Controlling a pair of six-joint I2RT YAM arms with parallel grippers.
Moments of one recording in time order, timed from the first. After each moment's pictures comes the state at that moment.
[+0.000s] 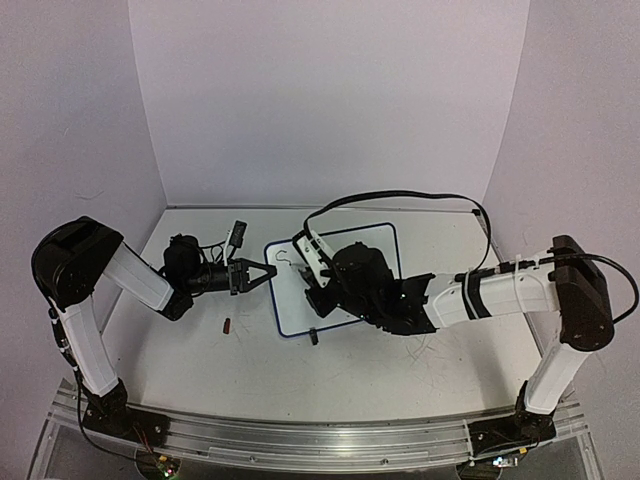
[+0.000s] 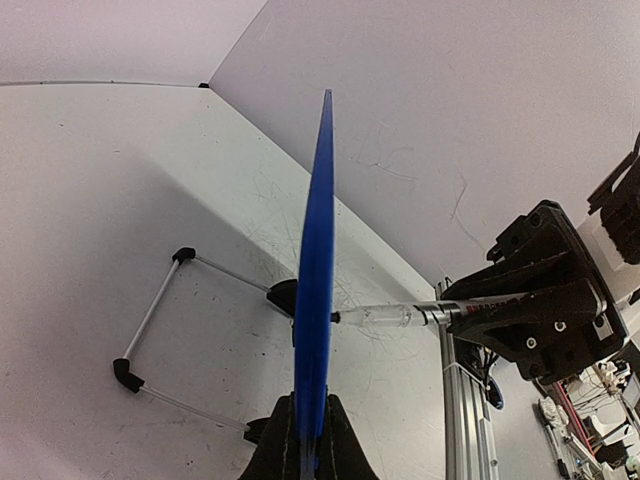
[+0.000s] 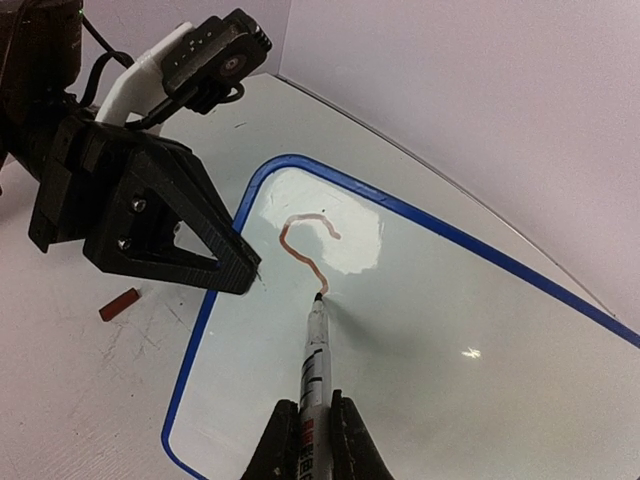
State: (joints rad) left arm -0.48 1.83 0.65 1.10 0.86 -0.56; right arm 1.10 1.76 1.11 0.26 0.39 -0.05
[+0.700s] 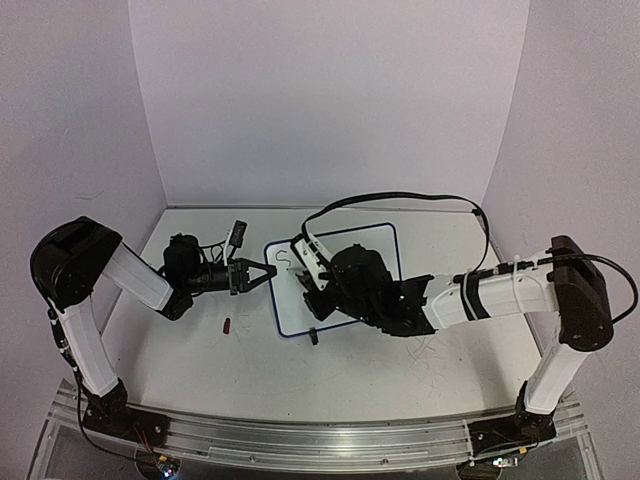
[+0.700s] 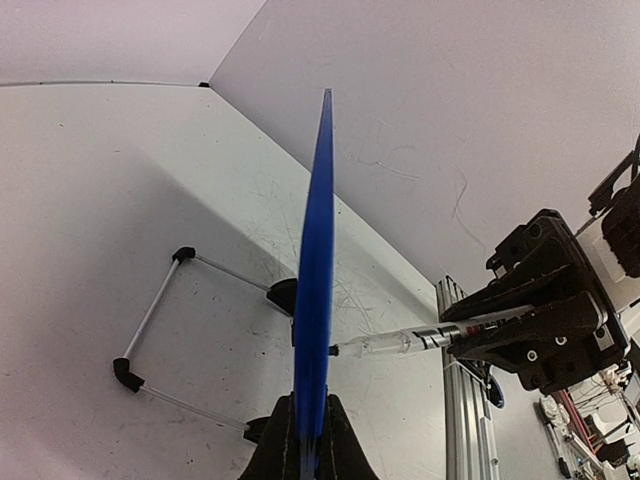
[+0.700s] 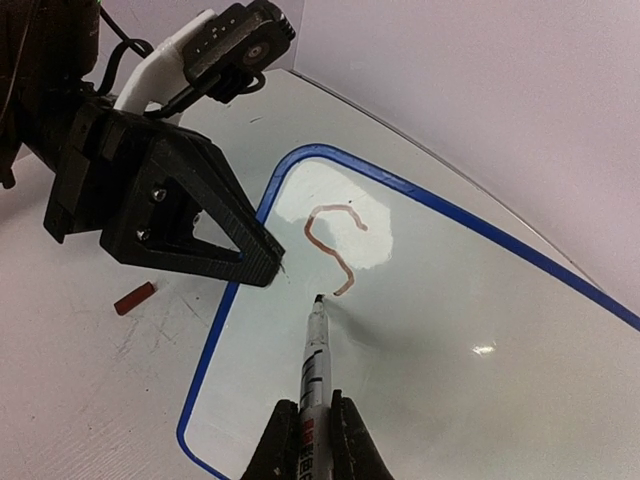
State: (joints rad) left arm -0.48 1.82 0.65 1.09 0.86 -0.56; right arm 1.11 1.77 1.11 0.26 0.36 -0.04
